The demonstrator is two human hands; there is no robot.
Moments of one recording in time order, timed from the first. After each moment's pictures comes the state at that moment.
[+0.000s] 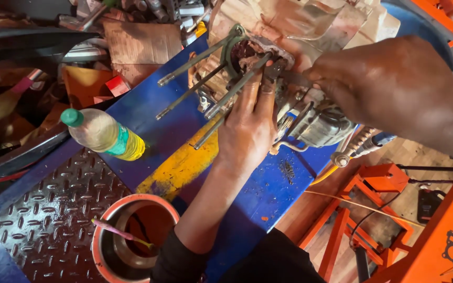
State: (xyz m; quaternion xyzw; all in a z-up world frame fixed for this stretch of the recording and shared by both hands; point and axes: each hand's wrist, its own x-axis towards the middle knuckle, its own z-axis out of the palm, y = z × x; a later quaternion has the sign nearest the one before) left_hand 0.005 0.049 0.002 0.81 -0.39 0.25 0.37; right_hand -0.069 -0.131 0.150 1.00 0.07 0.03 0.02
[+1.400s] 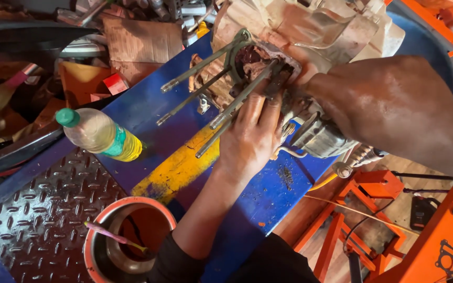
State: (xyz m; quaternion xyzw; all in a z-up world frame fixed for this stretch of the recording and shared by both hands) left_hand 0.006 0.061 -0.013 0.79 -0.41 0.27 0.36; right_hand -0.067 -0.109 0.150 0.98 0.11 0.01 0.15
